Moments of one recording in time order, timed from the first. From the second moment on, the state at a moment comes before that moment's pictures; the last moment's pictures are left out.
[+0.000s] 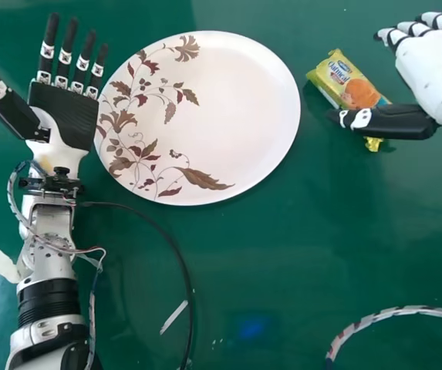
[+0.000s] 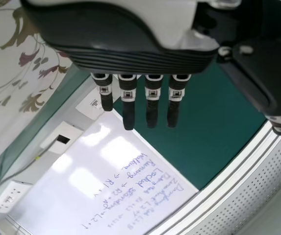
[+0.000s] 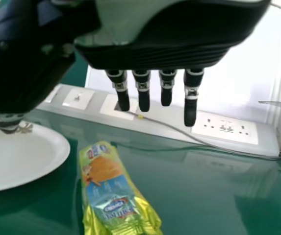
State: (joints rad) left arm -0.36 0.03 0.47 0.32 -0.85 0.05 -0.63; right arm -0.32 -0.76 -0.12 -0.69 -1.15 0.06 0.99
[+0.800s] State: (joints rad) left arm -0.36 0.03 0.48 0.32 -0.85 0.06 -0.67; right arm -0.42 -0.79 -0.02 -0.54 -1.15 0.04 1.02
